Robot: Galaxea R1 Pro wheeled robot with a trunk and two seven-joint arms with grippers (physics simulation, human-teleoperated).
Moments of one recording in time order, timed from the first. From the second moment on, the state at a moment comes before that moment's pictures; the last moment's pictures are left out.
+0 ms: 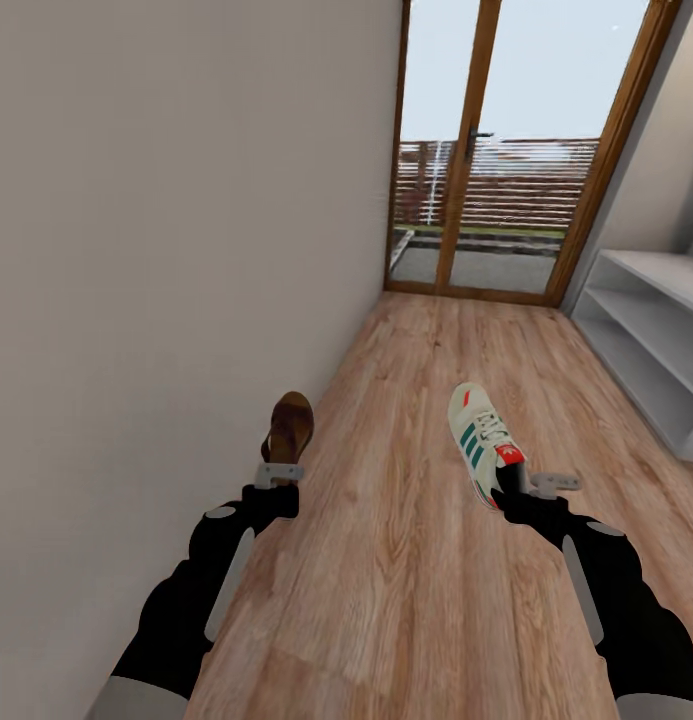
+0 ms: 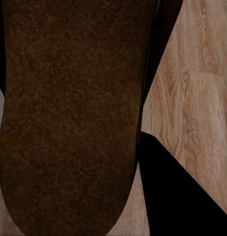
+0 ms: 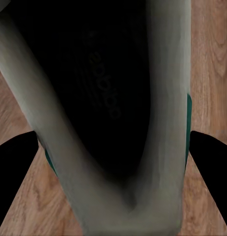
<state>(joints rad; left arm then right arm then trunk) -0.48 -0.12 -0.13 -1.32 0.06 0.65 -0.01 -0.44 -0.11 -0.23 -1.33 0.02 0.61 0.23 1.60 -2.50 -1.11</state>
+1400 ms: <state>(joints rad) -0.48 -0.12 -0.13 -1.32 0.09 0.65 -0.01 -0.44 -0.11 -0.23 -1.32 0.03 0.61 0.23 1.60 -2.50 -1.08</state>
